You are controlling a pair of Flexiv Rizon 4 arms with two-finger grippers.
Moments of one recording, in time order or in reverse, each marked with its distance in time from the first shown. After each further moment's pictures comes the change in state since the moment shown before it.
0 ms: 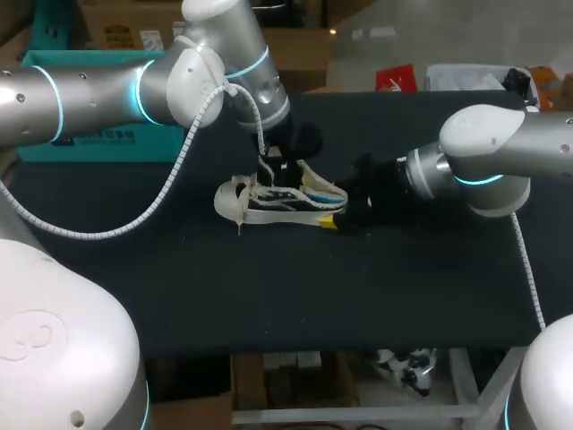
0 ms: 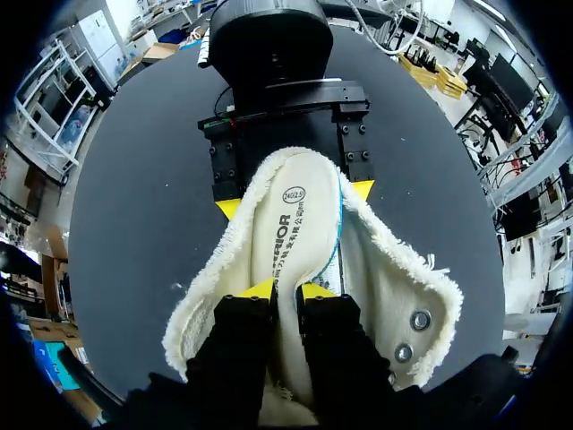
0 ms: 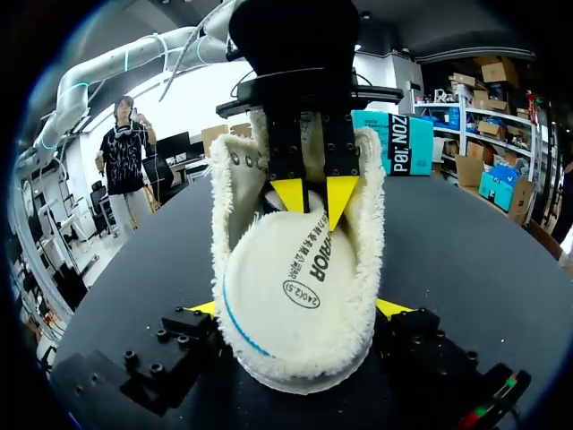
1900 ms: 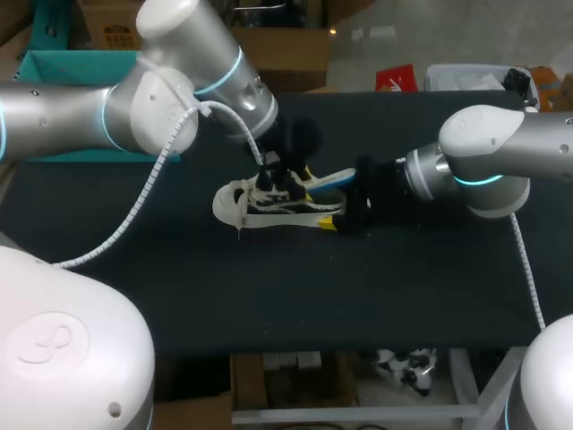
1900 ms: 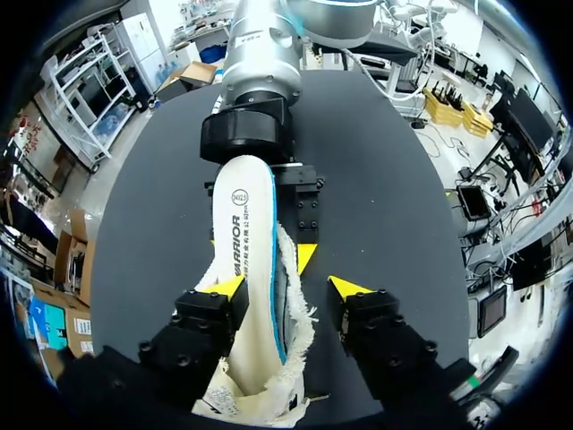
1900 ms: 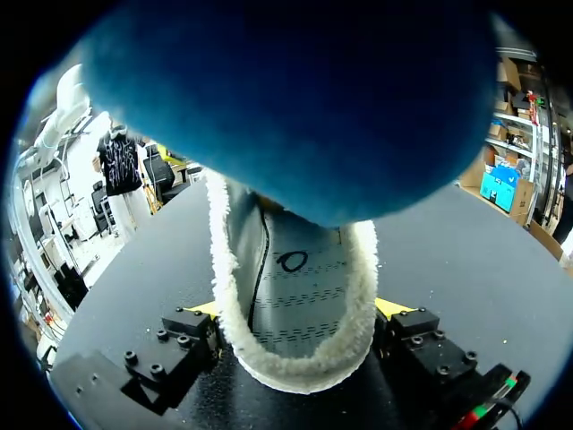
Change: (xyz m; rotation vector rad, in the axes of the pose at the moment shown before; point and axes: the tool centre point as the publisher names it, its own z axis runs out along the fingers) left arm 0.053 -0.041 -0.049 0.122 -0.147 -0.152; right arm 0.003 0.000 0.002 -0.001 0.004 -0.002
